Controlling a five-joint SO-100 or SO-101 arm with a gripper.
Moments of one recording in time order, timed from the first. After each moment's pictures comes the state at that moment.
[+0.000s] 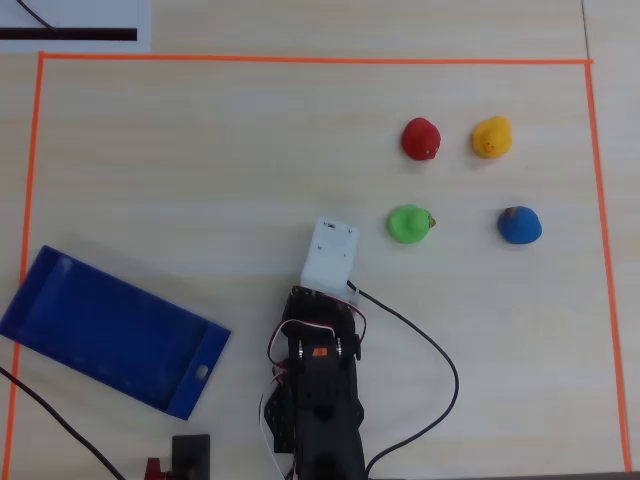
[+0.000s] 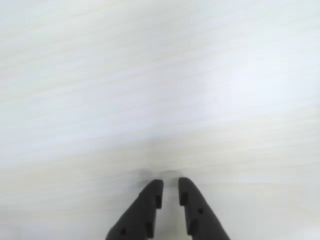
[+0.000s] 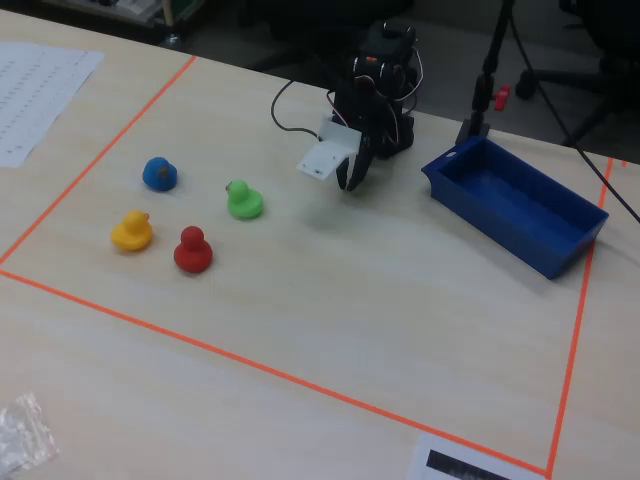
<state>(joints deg) 1.8 190.6 178.4 73.7 -68.6</state>
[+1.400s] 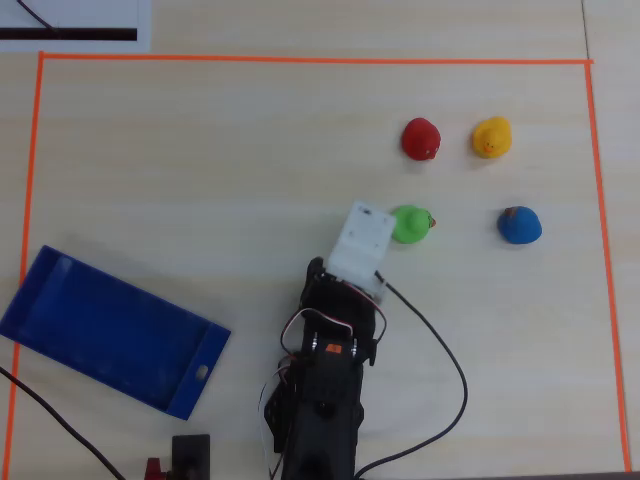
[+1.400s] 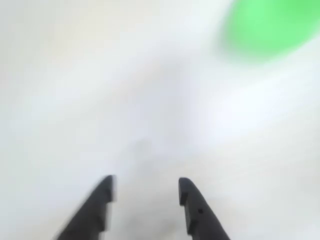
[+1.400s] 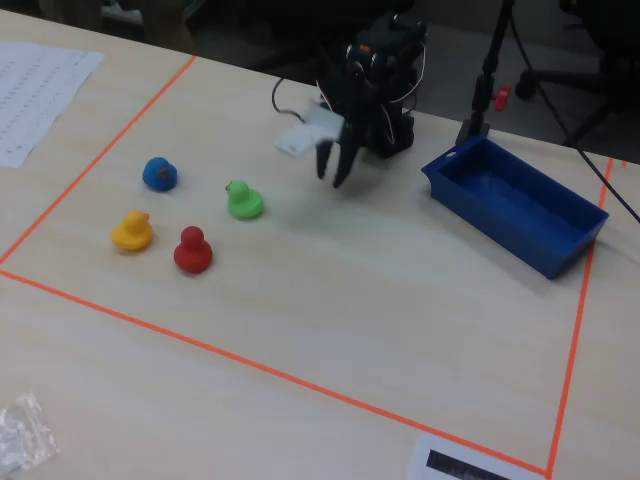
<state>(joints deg) 18.6 176.2 161.6 63.7 -71.7</state>
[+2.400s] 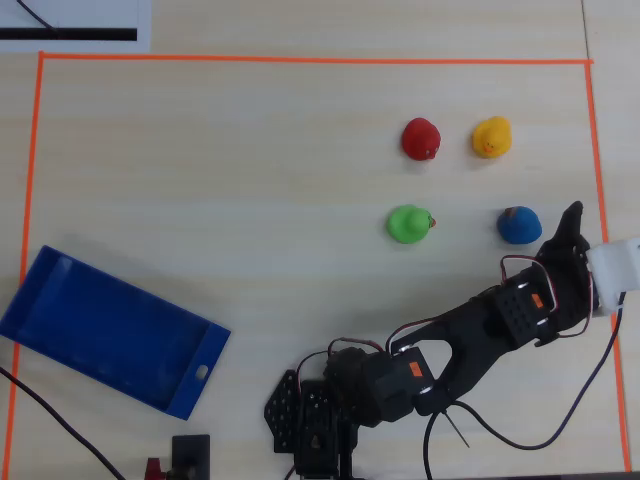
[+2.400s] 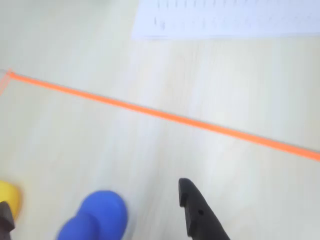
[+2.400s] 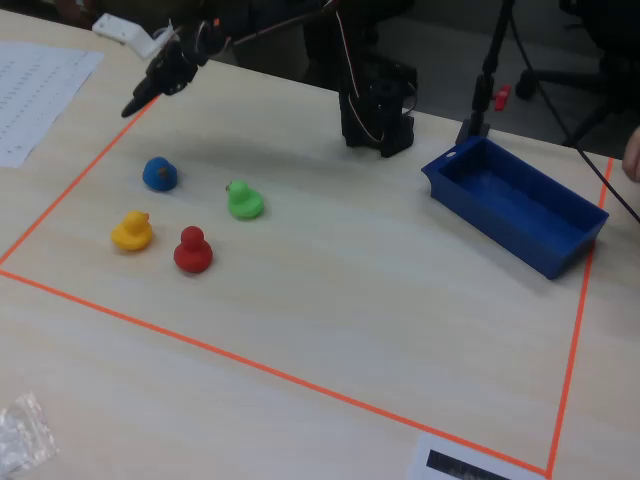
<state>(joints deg) 69.2 87.1 105.1 11.5 -76.4</state>
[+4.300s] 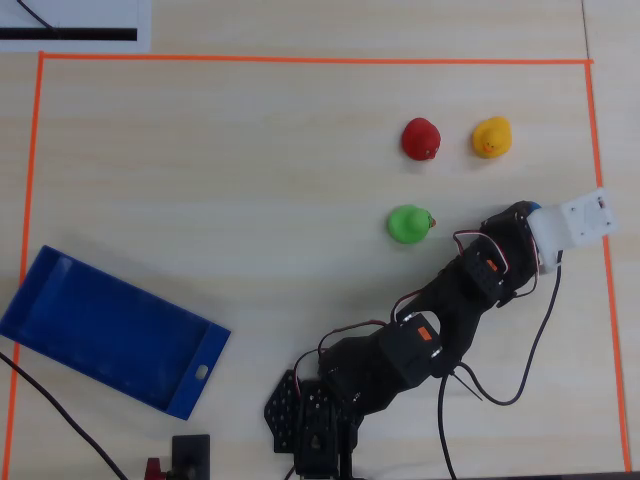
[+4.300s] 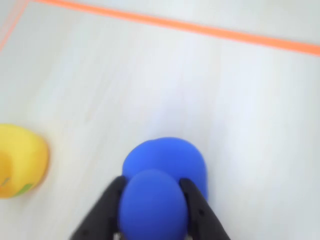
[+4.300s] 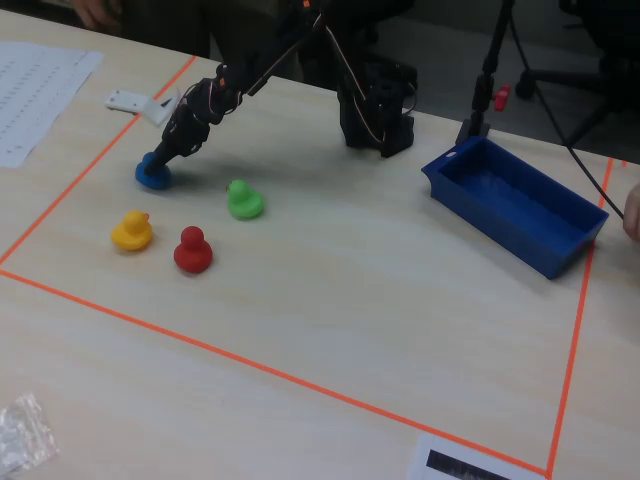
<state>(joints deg) 57.9 74.7 111.1 -1.3 -67.6</state>
